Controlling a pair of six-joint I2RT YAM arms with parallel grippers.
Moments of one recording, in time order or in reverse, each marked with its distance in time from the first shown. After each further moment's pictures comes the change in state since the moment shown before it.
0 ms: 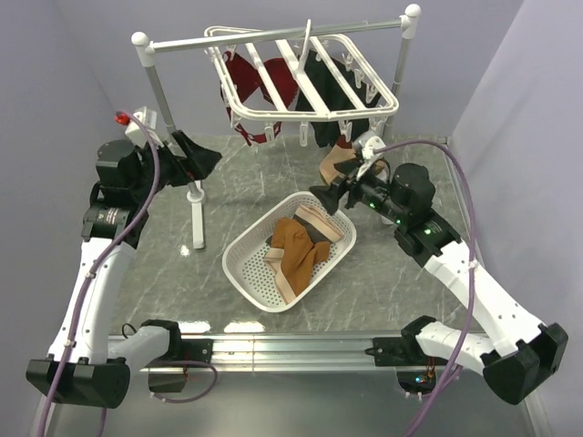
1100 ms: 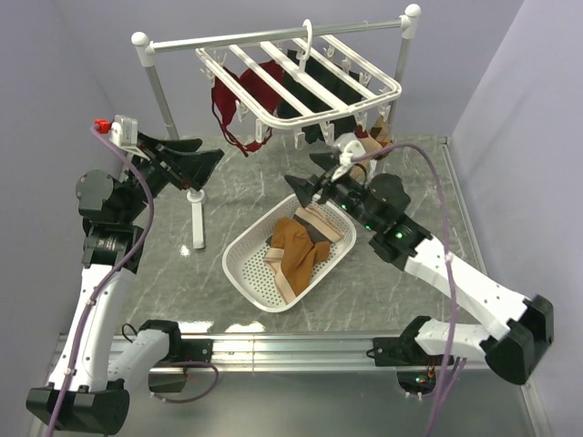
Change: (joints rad) left arm 0.013 -0.164 -0.180 0.535 0.223 -0.115; right arm 0.223 0.150 0.014 0.348 0.273 -0.019
